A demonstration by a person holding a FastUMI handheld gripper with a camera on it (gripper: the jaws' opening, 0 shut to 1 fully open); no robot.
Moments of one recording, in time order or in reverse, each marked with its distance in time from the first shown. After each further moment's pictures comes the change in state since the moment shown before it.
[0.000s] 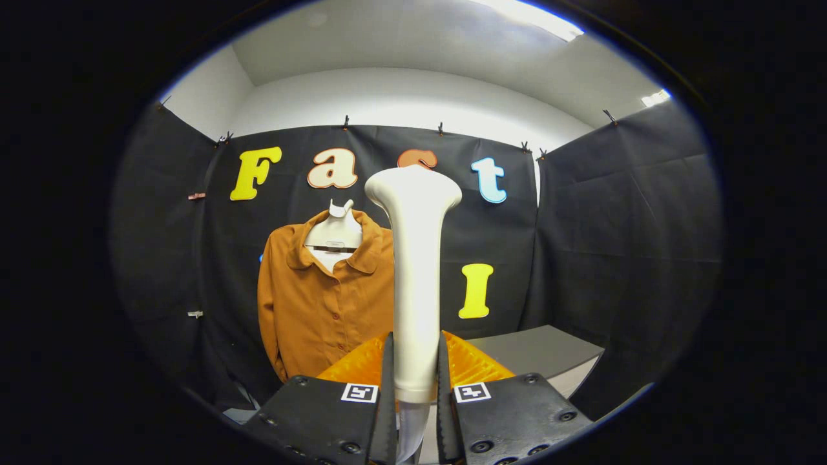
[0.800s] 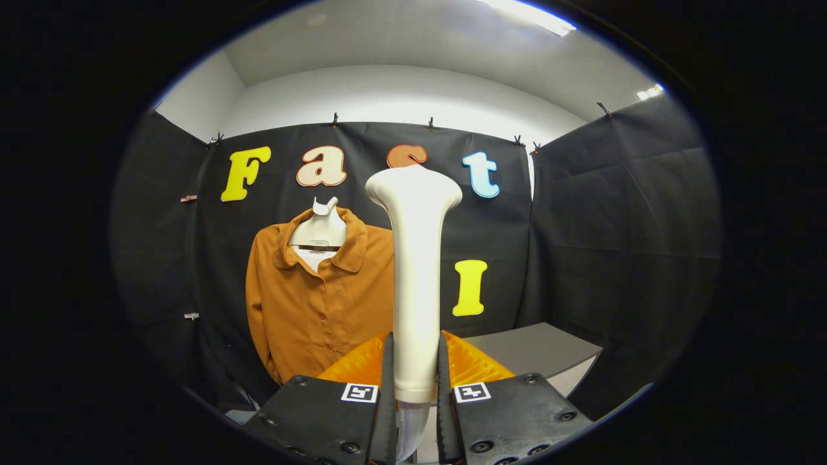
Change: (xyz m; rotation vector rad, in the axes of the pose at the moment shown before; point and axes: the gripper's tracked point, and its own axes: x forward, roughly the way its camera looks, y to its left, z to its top) arm 0.012 -0.021 -0.005 0.013 0.023 -0.013
